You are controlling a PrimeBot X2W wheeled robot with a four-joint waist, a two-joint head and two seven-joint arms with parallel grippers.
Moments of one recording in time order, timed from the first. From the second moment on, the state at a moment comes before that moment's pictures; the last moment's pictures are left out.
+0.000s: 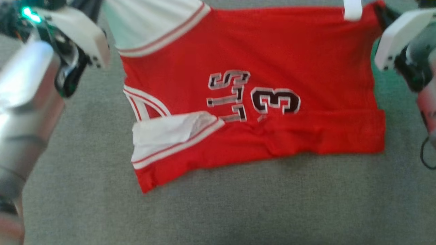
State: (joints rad) left arm -1.13 0.43 -0.88 0.74 -0.80 -0.06 0.04; right arm -1.02 -0.39 0.48 0.94 0.48 0.13 0.20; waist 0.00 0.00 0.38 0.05
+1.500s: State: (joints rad) left arm -0.82 0.67 -1.12 0.32 -1.14 -0.11 0.27; right arm -0.73 -0.50 0.64 0.81 0.79 0.13 0.27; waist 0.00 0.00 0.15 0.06
